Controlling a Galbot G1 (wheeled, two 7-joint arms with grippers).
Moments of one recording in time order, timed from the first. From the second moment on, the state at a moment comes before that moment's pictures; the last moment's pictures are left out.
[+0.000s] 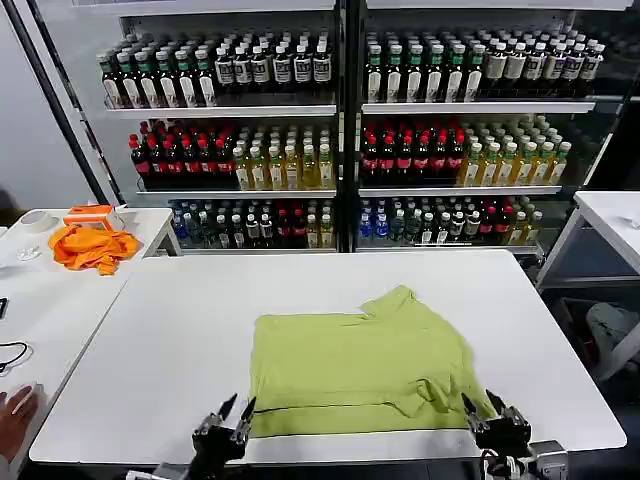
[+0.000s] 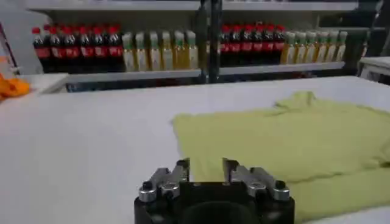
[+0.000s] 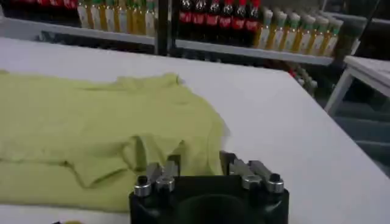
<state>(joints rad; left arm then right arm) 1.69 -1.09 -0.35 -2.23 -0.36 0.31 -0.23 -1.67 1.02 0.62 2.24 0.47 -0.47 0.20</state>
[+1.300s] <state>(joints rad) 0.87 -1.09 -0.07 -1.59 -0.71 0.45 -0.30 -0.63 1.17 0.07 1.32 0.68 -0.55 0.23</state>
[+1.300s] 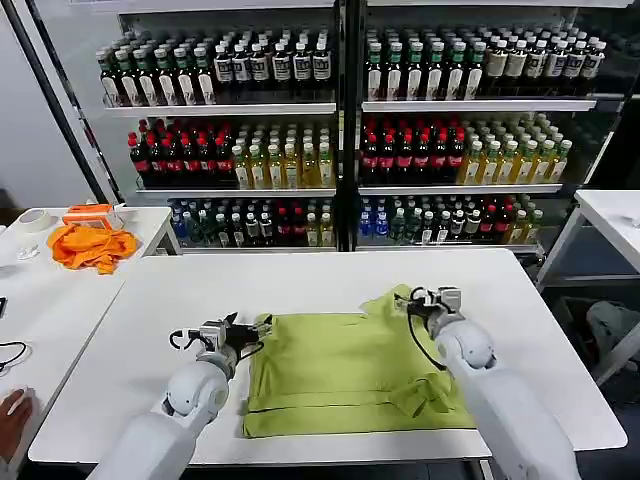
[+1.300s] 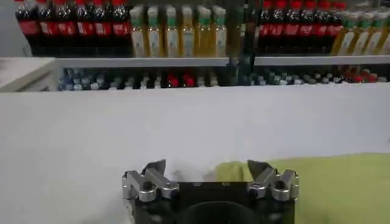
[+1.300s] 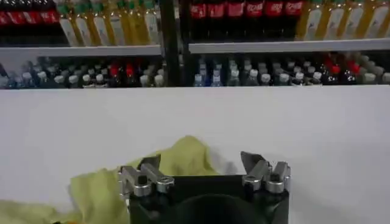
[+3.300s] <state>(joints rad) 1.21 -0.99 -0.20 -1.99 -0.86 0.34 -0.19 -1.11 0.98 0.37 1.94 0.77 -0.56 0.25</state>
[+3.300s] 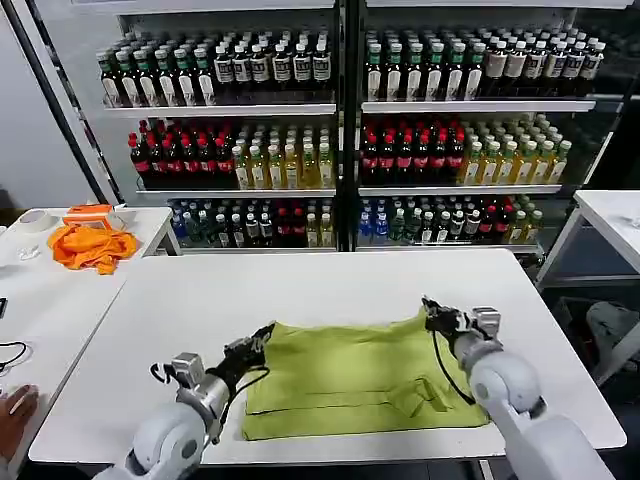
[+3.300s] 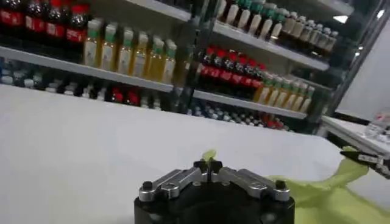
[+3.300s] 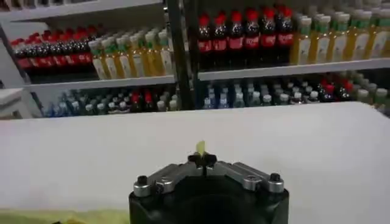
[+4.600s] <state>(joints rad) 1.50 -1.09 -0.23 -2.09 -0.56 0.23 -0.24 -1.53 1.07 0.54 2.17 0.53 -0.53 0.22</state>
